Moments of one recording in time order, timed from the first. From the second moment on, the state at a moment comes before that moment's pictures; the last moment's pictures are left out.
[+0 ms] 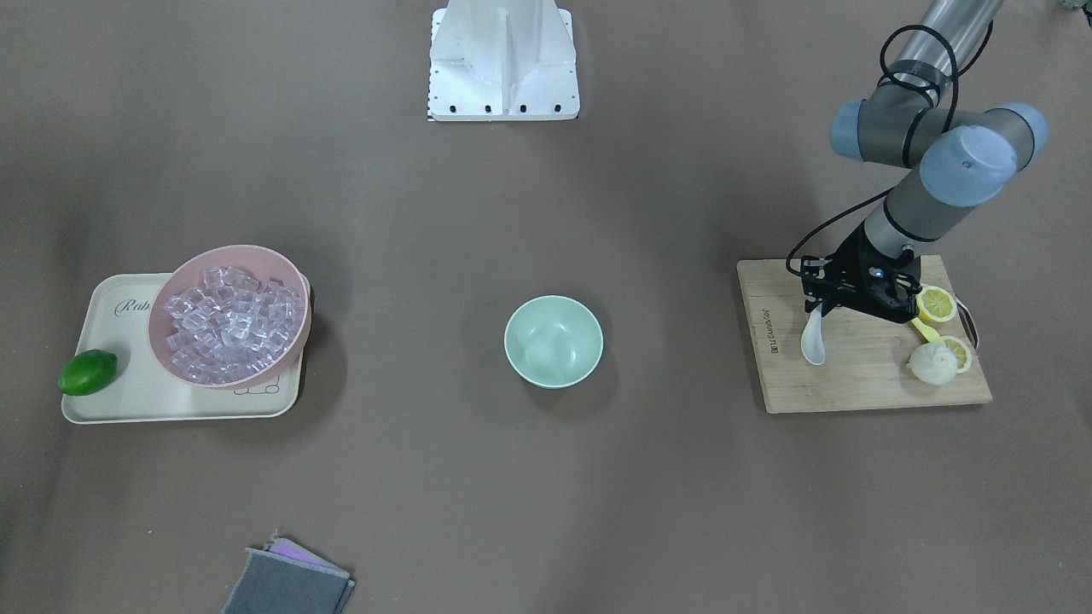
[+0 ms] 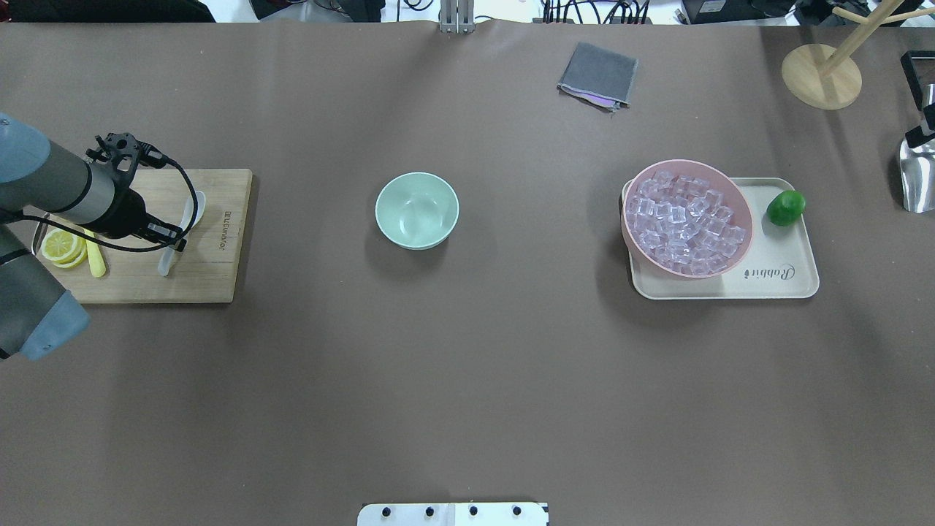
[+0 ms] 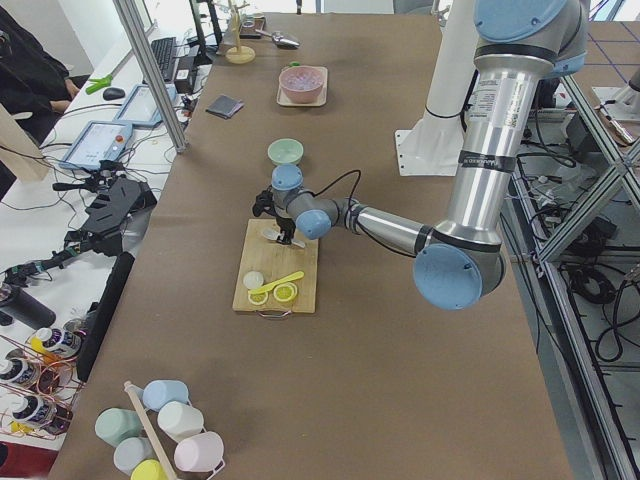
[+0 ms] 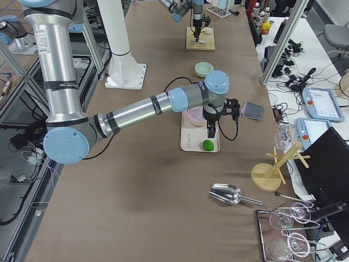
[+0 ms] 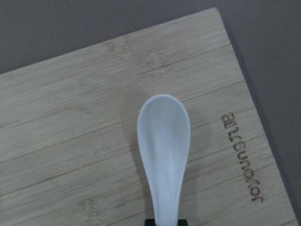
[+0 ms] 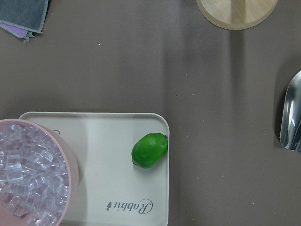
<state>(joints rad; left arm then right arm) -0.88 -1.75 -1.59 -2.10 -2.14 -0.62 1.41 -1.45 1.85 -1.66 2.43 0.32</state>
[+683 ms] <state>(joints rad) -0.91 -1.78 -1.67 -2.09 -2.14 -0.71 1.35 -1.38 1.88 -1.66 2.42 0.49</state>
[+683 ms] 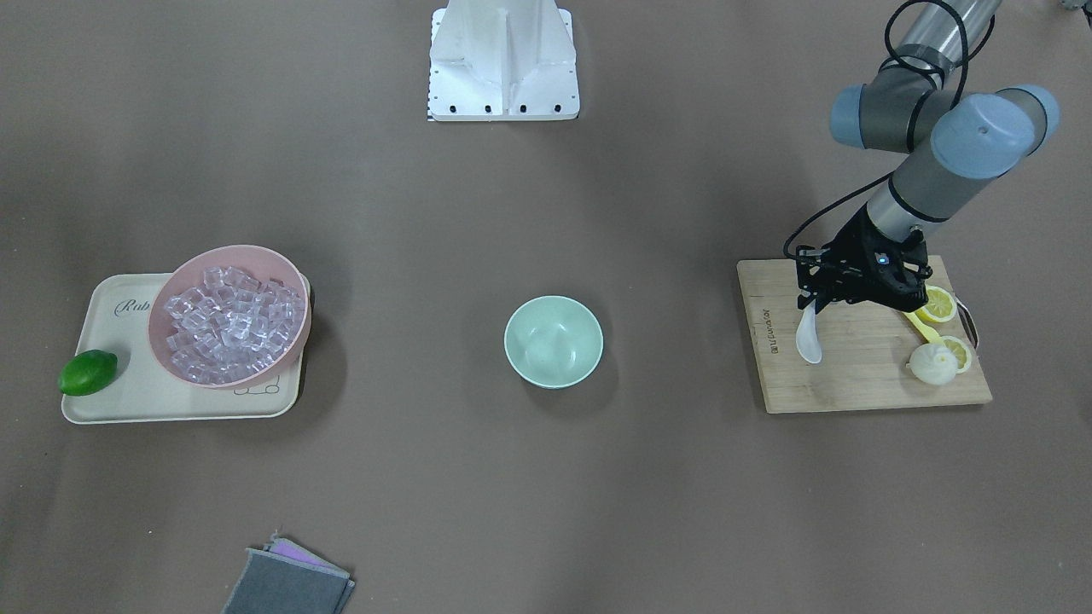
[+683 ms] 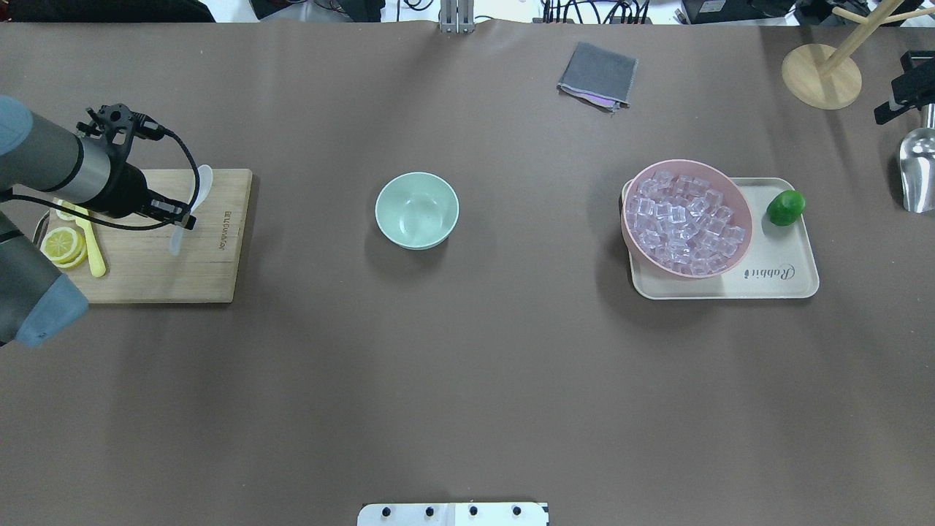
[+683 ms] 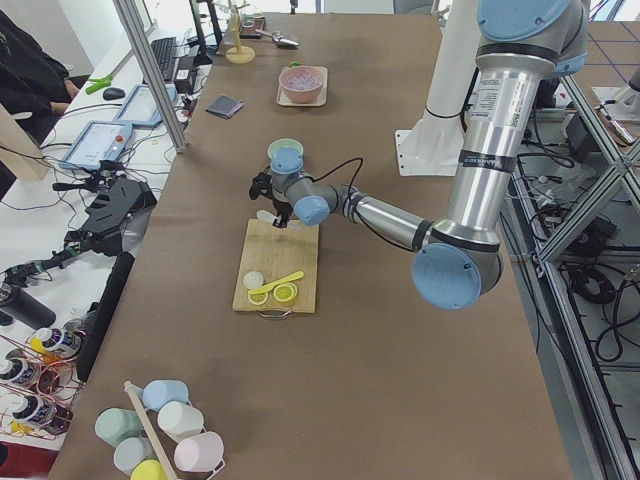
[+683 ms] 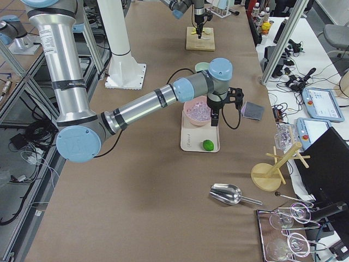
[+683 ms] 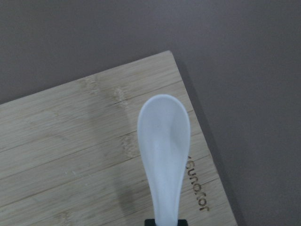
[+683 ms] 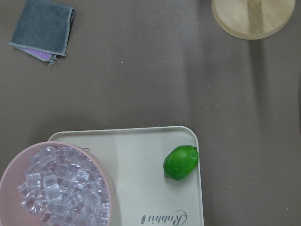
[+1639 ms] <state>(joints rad) -0.93 -1.98 -1.67 -2.00 -2.12 -0.91 0.98 -1.34 2.01 -1.59 2.13 0.73</state>
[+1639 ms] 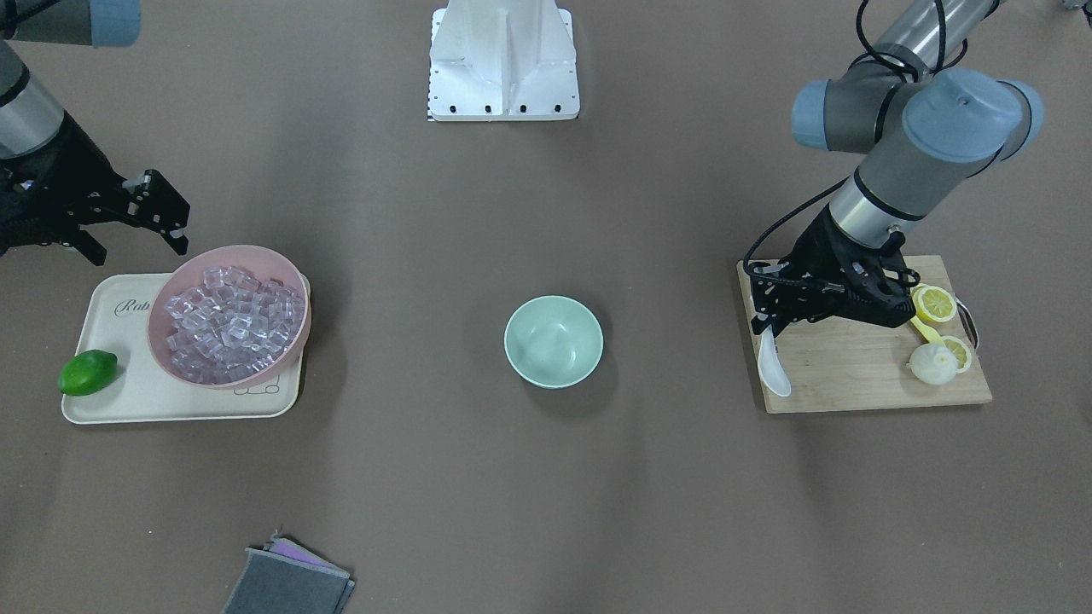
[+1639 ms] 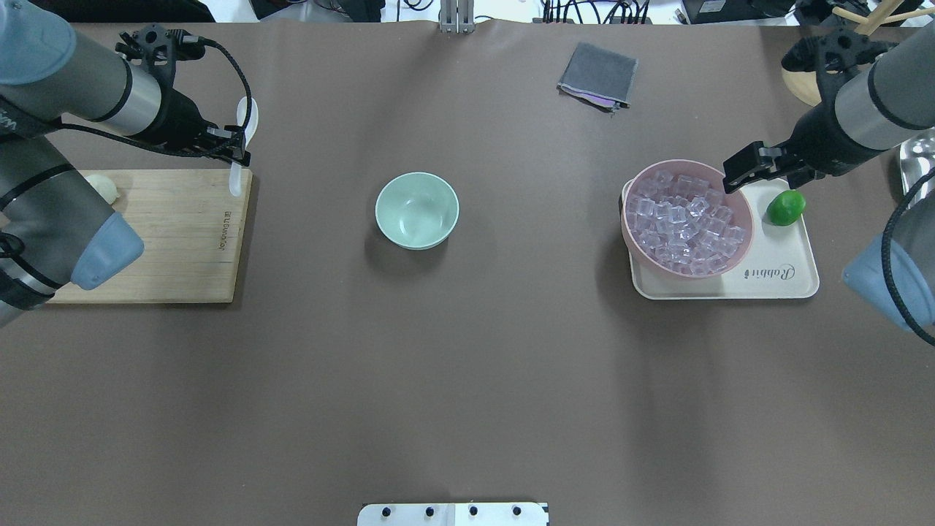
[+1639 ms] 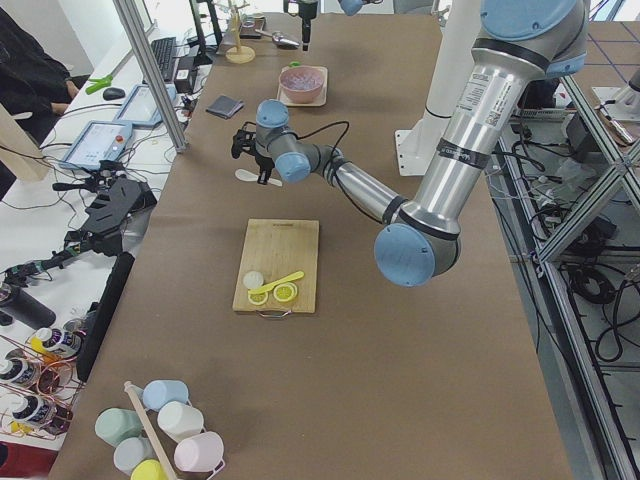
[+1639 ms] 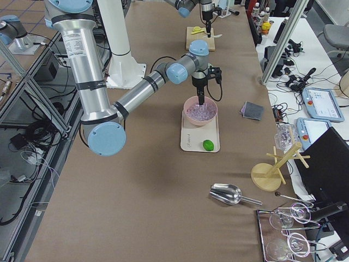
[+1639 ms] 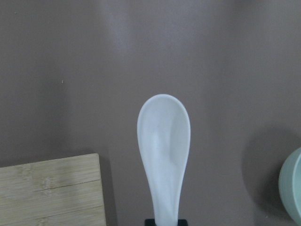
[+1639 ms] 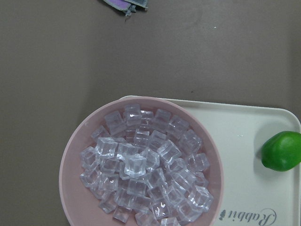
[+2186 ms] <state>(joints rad) -0.92 -2.02 -1.66 -1.99 -2.10 -0.97 0.91 -1.25 1.87 -1.50 2.08 0.80</state>
